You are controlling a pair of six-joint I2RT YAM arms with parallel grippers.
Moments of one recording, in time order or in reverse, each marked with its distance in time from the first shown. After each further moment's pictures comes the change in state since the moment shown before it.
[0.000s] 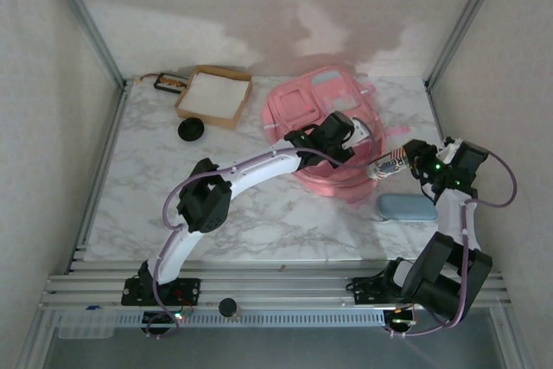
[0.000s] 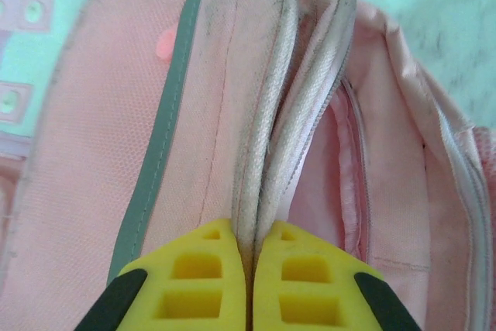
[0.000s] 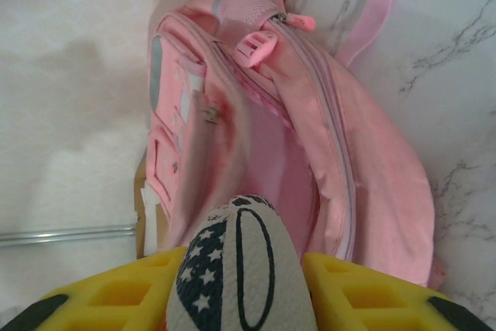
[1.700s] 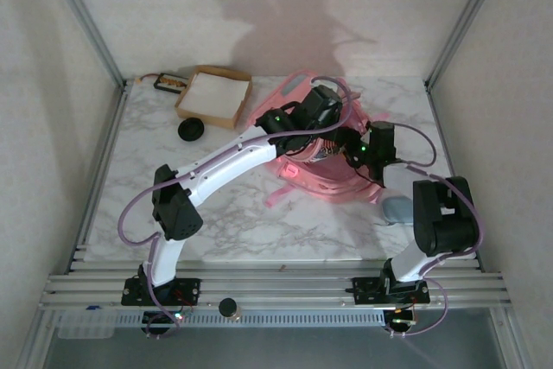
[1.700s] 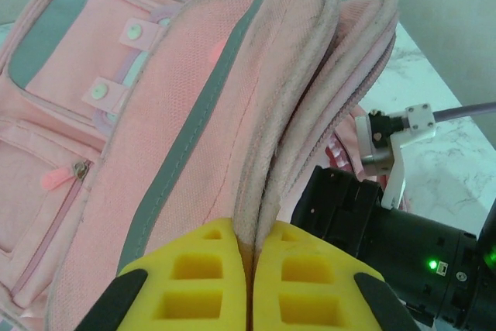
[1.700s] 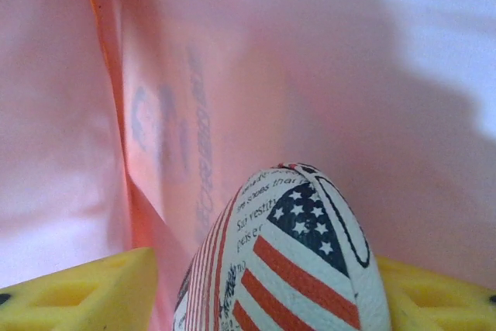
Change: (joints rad) left arm 0.006 -0.217 0.060 -0.229 -0.207 -0.610; right arm 0.616 0.406 0.062 0.413 0.315 0.243
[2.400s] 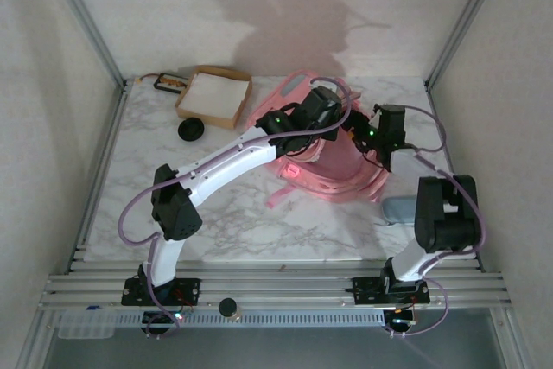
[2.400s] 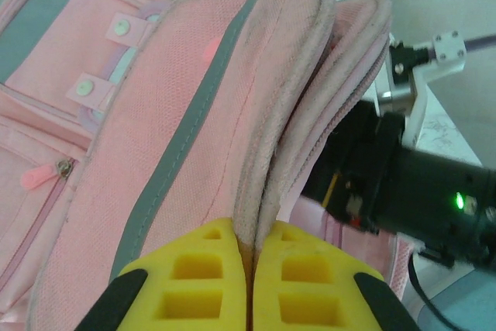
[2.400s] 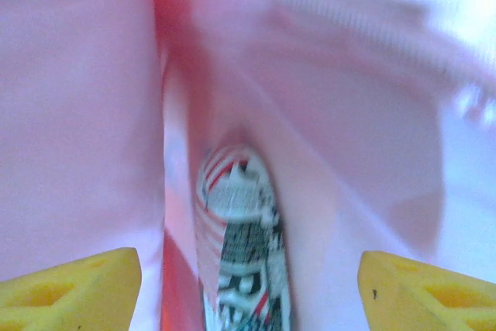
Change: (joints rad) left arm -0.001 -0.006 -0.035 0.048 0.023 -0.035; right arm -0.063 -0.018 0.151 -0.170 -0.025 -0.134
